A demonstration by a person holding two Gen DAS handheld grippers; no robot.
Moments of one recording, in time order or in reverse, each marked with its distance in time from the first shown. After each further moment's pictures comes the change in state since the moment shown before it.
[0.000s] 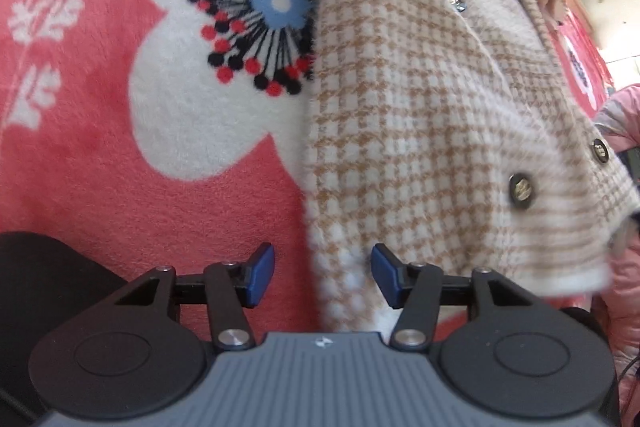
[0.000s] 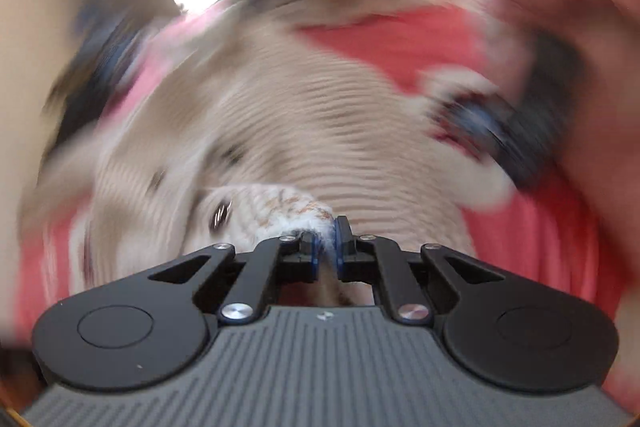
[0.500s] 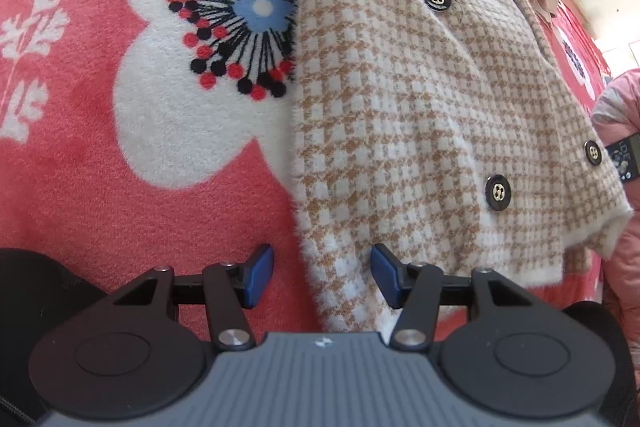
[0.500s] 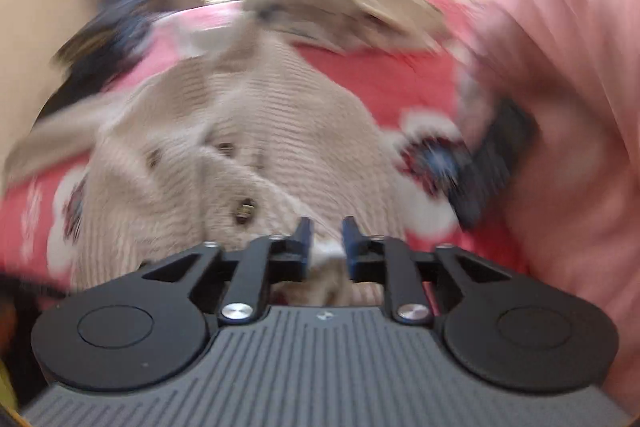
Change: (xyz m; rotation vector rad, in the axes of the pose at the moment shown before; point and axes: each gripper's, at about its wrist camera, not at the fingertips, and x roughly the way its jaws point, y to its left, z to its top) left arm -0.017 -0.011 0.009 0.049 -0.039 0.016; right arm -0.050 0.039 0.008 -0.518 -0.032 -0.007
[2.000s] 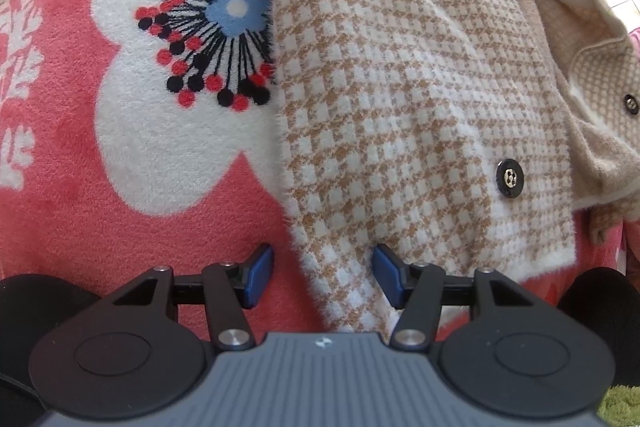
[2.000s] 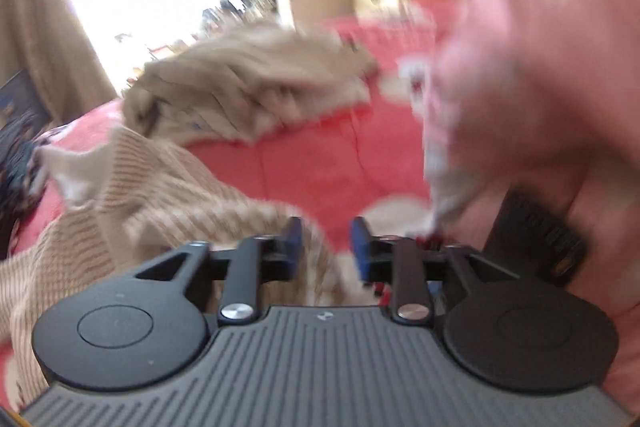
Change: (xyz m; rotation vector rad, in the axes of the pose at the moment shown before) left arm 0.048 -0.003 0.041 0.090 0.068 0.048; right arm 0.084 -0.065 0.087 0.313 -0.185 -0.215
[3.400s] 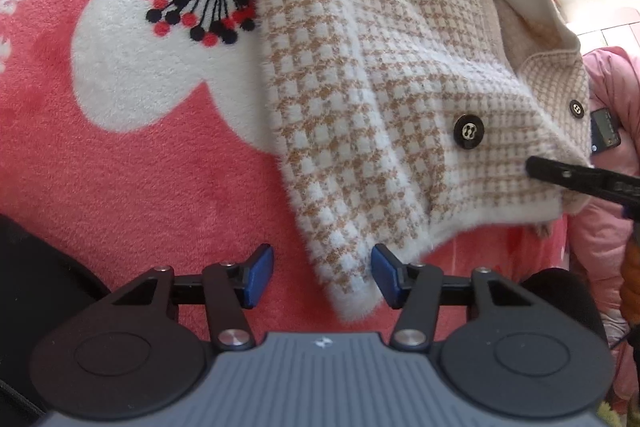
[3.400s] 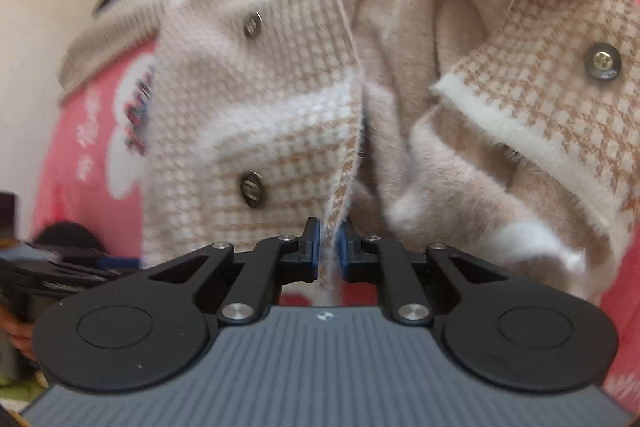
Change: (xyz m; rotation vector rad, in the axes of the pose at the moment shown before) left arm -0.005 0.024 -0.040 -0.082 0.008 -0.176; right arm -0.030 0.064 -0.113 -0.239 0.647 0.440
